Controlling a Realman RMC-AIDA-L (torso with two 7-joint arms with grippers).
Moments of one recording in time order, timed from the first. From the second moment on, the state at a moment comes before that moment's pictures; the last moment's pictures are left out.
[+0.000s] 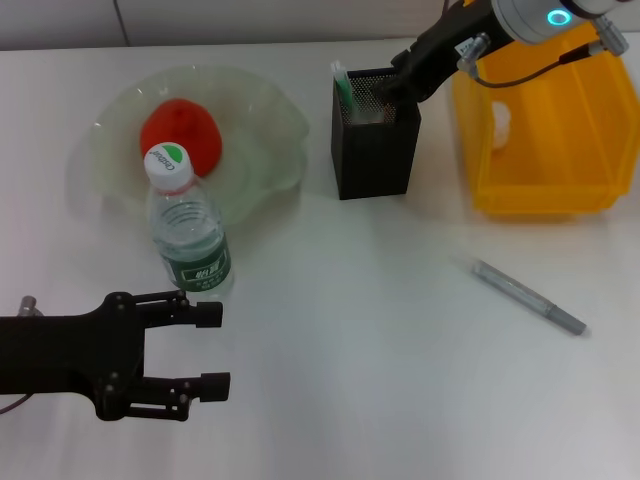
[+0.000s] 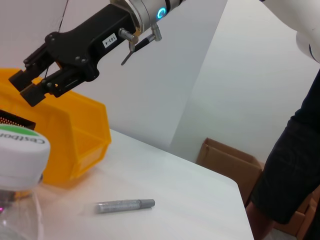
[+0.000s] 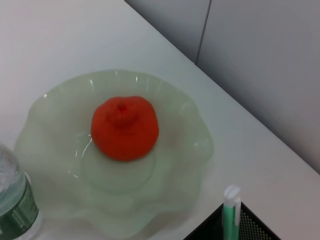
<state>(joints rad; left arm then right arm) -0.43 -2.04 0.54 0.61 2.20 1.97 -1.26 0.87 2.08 -1.28 -1.21 -2.55 -1.33 2.41</state>
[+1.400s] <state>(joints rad) -0.44 -2.04 0.54 0.61 2.20 1.96 -1.26 0.70 2.08 -1.47 -1.15 -2.69 -1.51 2.46</state>
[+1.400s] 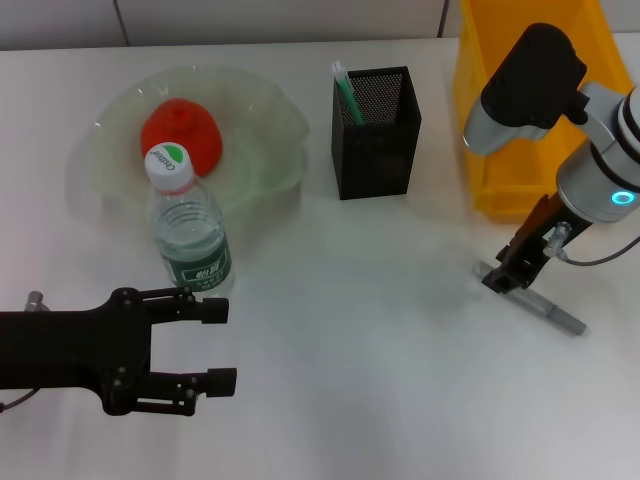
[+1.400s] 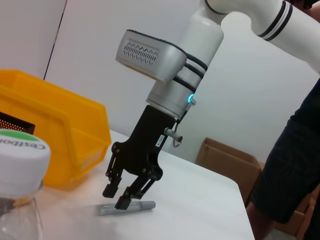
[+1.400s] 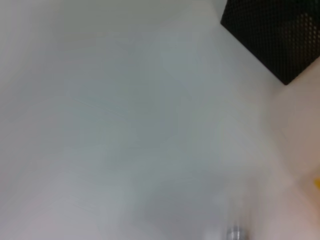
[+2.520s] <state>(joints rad) -0.44 -2.04 0.54 0.61 2.20 1.97 -1.27 0.55 2.09 -1.26 -1.49 -2.33 -1.56 2.36</state>
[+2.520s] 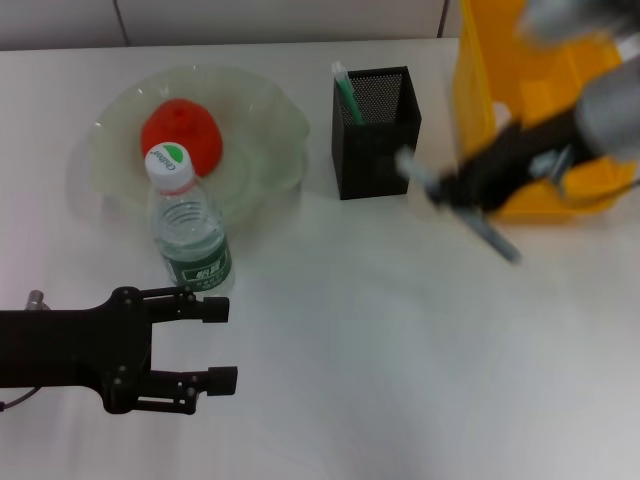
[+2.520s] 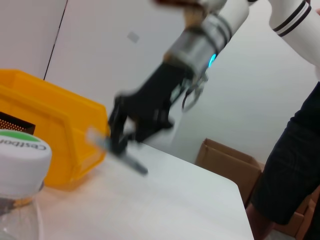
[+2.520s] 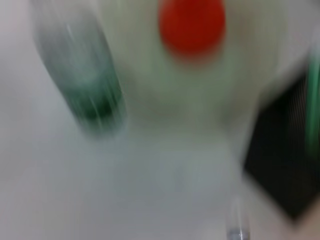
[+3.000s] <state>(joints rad) -0.44 -2.05 0.55 0.61 2.20 1.97 -1.26 0.61 2.08 -0.81 -0.63 -1.45 -1.35 1.55</state>
